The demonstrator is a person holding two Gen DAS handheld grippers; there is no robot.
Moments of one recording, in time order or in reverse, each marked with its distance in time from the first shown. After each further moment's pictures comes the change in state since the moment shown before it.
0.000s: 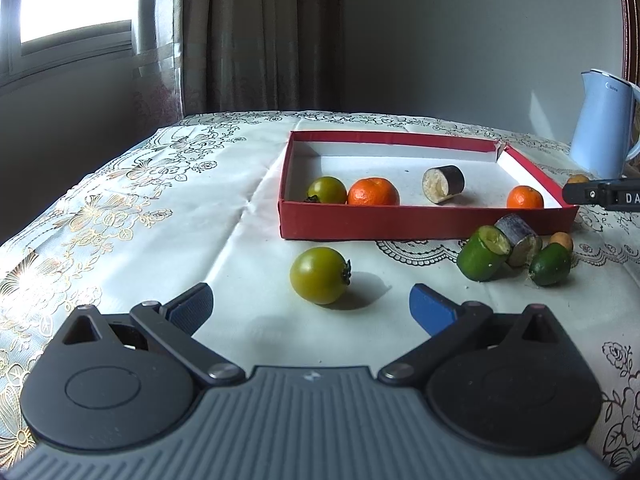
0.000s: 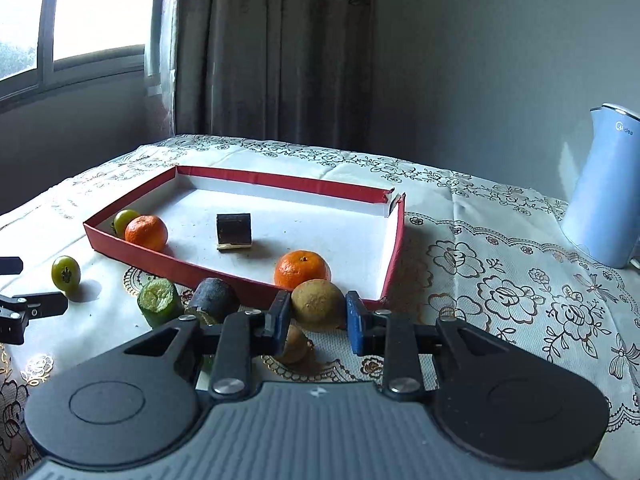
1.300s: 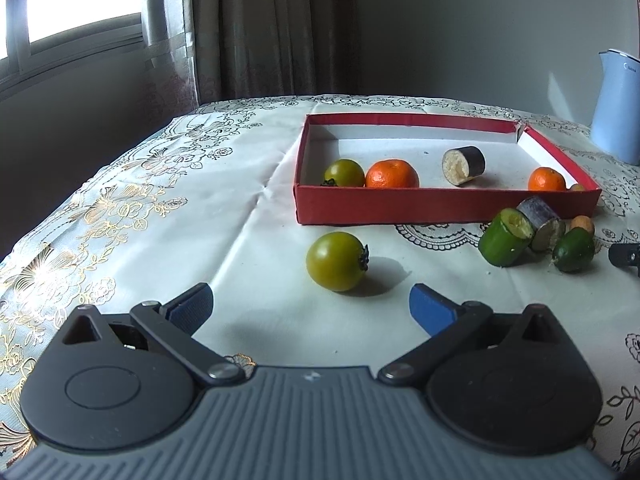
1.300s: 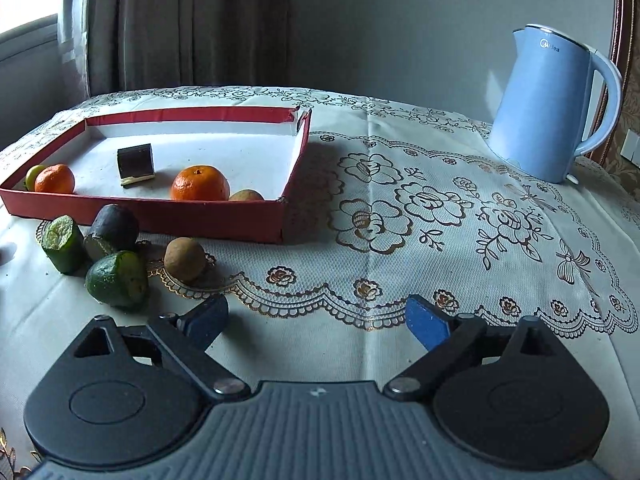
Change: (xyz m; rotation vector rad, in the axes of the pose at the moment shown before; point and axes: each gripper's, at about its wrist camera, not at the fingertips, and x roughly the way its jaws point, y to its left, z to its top) left arm 0.006 -0.004 -0.002 0.022 0.051 0.073; right arm 0.003 -0.026 -0.048 0.094 0.173 -0.235
